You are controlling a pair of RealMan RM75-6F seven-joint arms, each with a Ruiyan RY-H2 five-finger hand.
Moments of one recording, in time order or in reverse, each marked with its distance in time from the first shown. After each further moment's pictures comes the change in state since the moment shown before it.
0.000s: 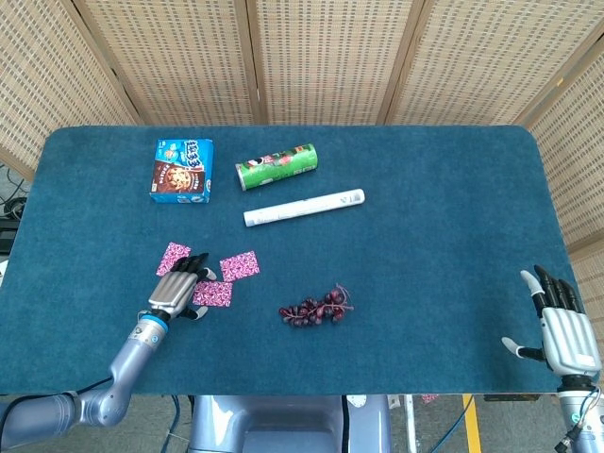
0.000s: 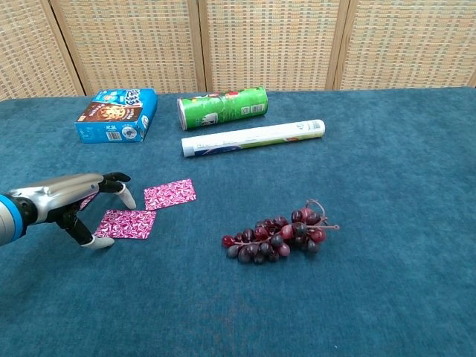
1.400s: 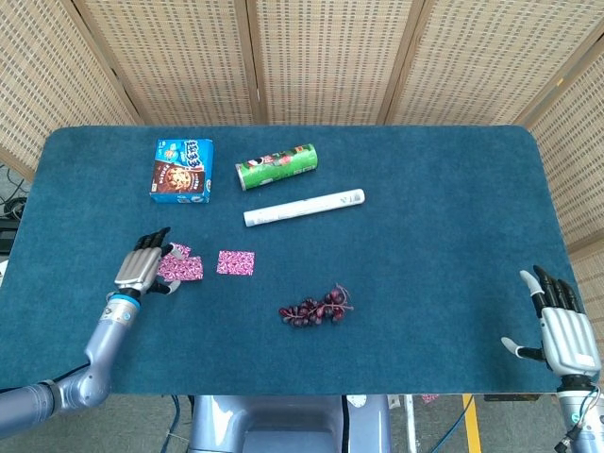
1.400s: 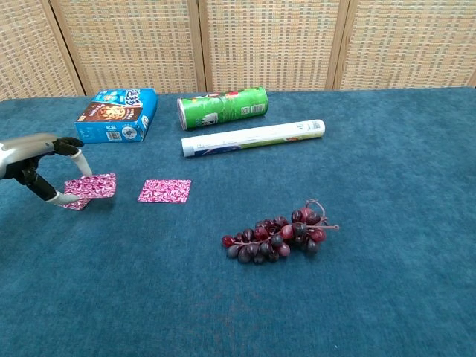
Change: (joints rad) left arm 0.017 0.118 -0.114 -0.008 -0.151 -0.016 -0.027; right arm 0.001 0.001 -0.001 -0.002 0.000 -0.002 -0.001
